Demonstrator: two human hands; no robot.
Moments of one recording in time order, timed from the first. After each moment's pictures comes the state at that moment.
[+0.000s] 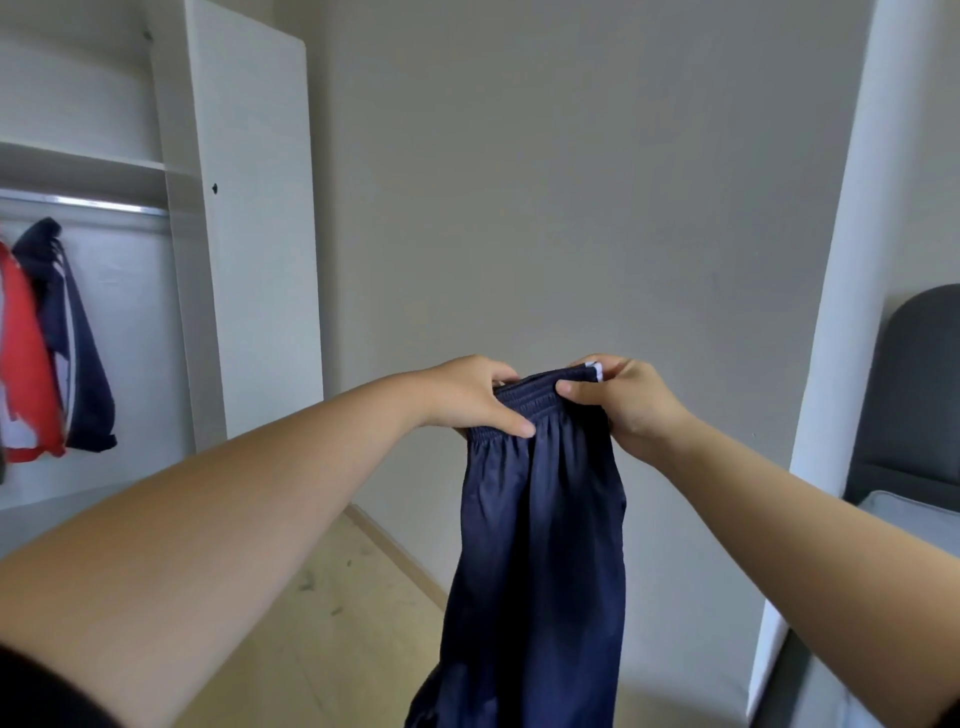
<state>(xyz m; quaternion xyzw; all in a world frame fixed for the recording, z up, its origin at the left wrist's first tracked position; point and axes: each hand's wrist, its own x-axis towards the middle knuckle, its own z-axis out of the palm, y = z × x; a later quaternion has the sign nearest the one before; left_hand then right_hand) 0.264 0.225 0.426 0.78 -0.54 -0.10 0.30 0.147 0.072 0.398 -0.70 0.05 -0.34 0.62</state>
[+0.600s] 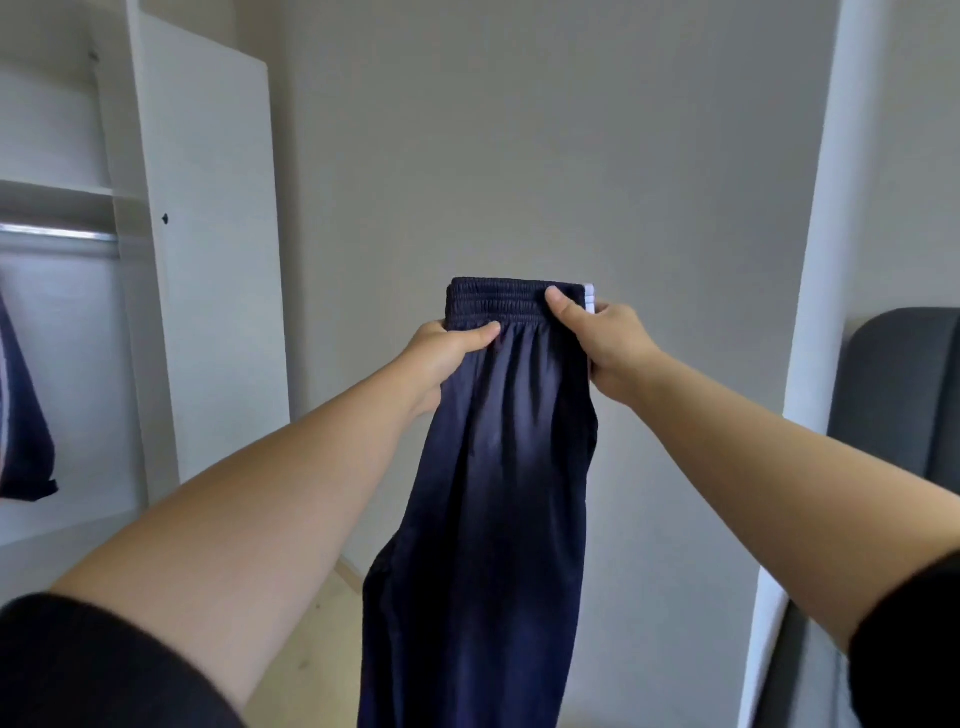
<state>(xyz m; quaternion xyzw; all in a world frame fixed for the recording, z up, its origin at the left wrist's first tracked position) 0.305 0.160 0.489 0.60 -0.38 -0.16 0.69 0.182 0.034 0.508 -0.65 0.11 -0.40 0.64</state>
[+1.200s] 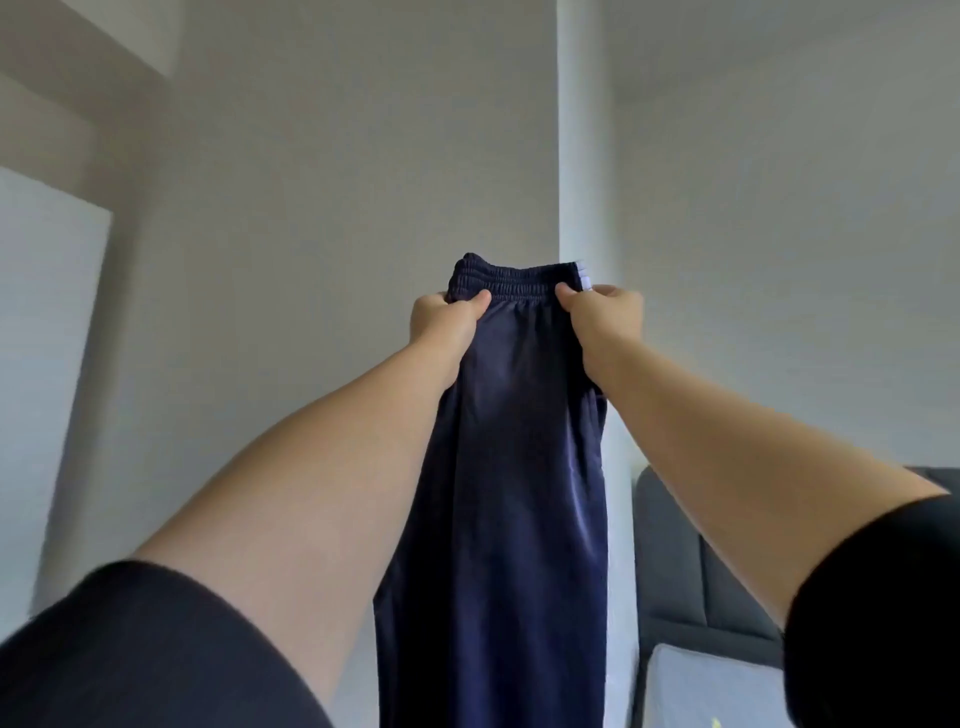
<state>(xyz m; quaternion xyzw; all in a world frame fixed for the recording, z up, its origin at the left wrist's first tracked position) 0.127 0.087 0.685 0.46 -0.45 -0.03 0.76 -0.002 0.025 0.692 -0.58 0.20 -0.69 0.38</state>
